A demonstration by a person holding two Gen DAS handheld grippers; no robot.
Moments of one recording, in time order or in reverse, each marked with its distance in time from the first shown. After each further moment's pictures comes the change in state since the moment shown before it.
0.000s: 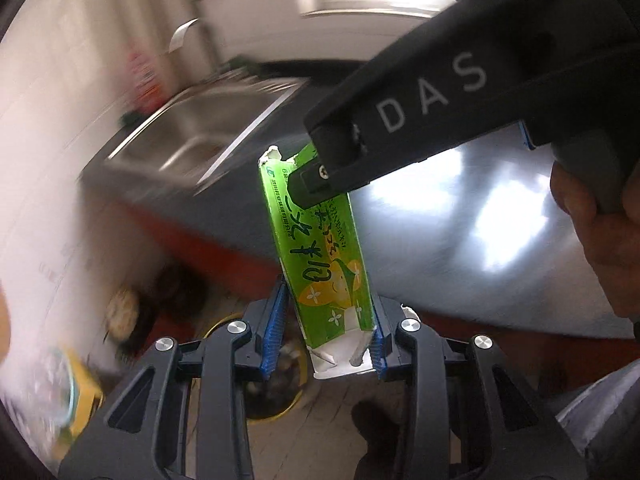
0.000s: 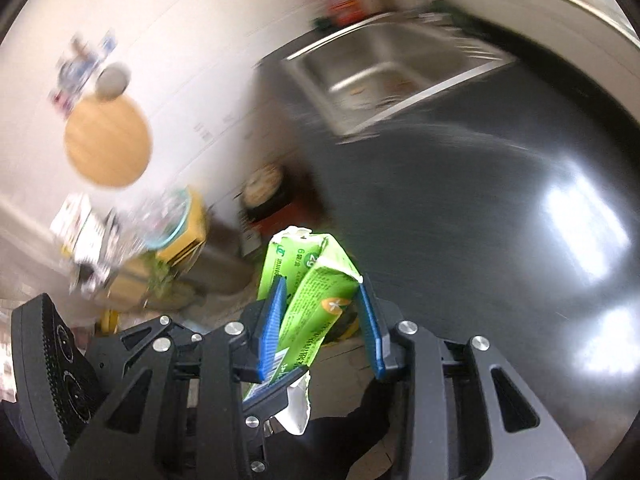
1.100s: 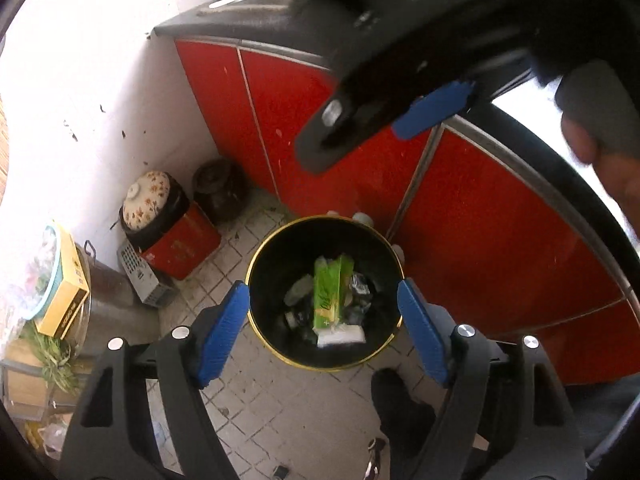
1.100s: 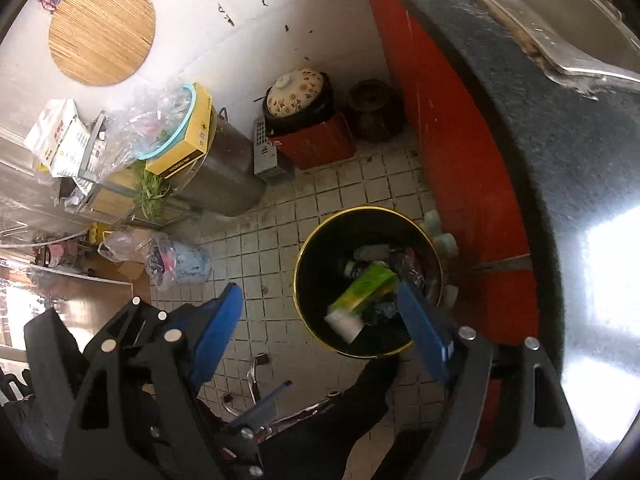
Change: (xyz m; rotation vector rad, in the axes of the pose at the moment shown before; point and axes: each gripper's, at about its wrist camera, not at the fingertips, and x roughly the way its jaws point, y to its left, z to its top) left arm 0.090 0.140 -0.142 -0.279 0.169 0.075; right arm 0.223 0.082 0.030 -0.171 0.329 0.001
